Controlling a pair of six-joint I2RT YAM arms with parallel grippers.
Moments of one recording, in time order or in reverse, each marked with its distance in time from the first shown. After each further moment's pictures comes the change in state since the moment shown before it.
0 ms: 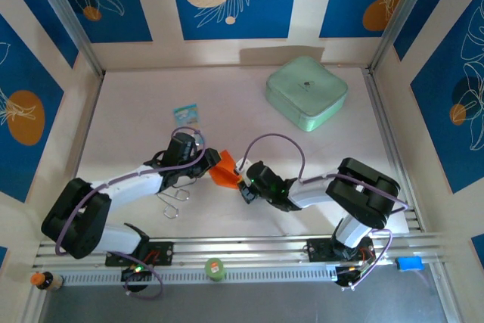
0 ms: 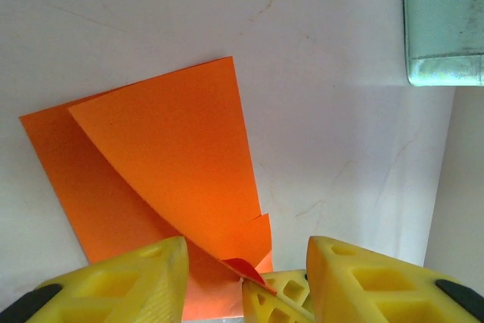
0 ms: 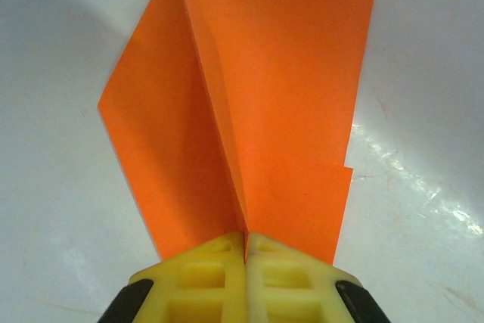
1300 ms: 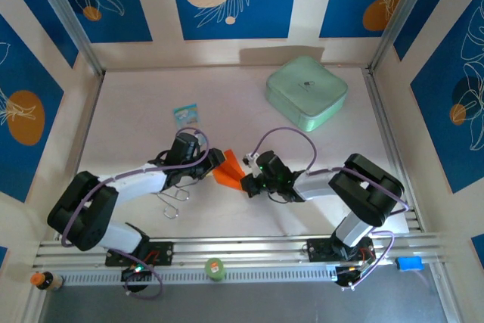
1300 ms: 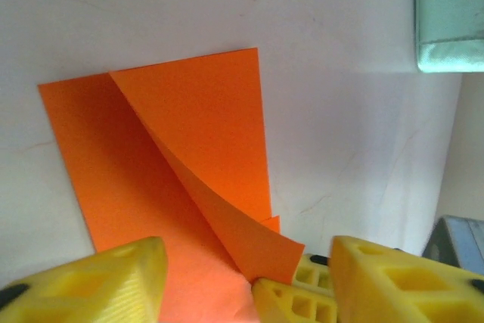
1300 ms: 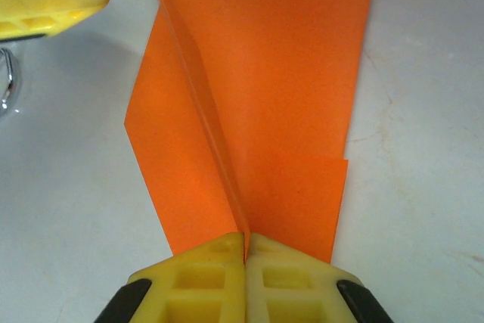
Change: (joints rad) left arm -0.009 0.059 0.009 0.029 0.023 0.002; right arm -0.131 -0.009 -0.002 -0.025 -0.281 0.232
